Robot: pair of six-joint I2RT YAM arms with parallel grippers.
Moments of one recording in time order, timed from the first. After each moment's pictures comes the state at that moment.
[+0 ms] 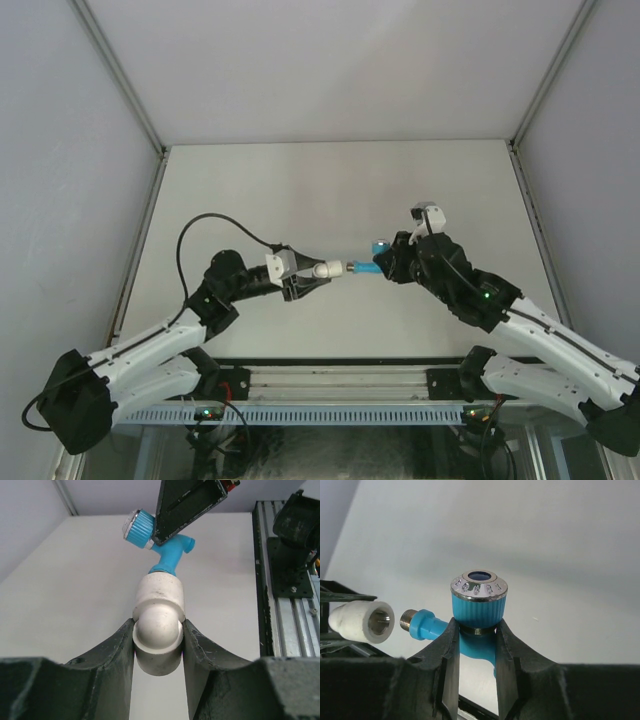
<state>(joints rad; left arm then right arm) -0.70 0.92 0.46 0.49 0.63 0.14 0.84 0.84 0.82 -0.44 0.26 0.56</state>
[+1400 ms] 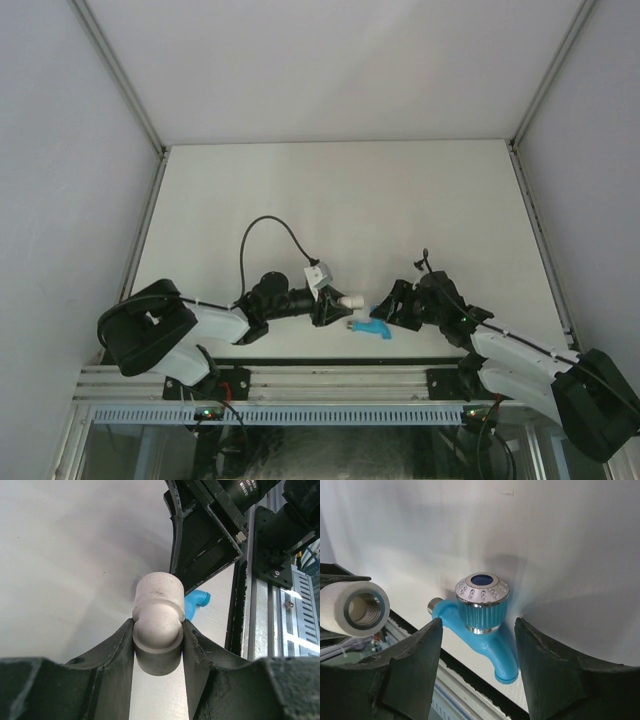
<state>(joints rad) -0.90 1.46 0.31 0.96 0.43 -0.20 0.60 0.94 0.21 -0.05 -0.26 0.90</state>
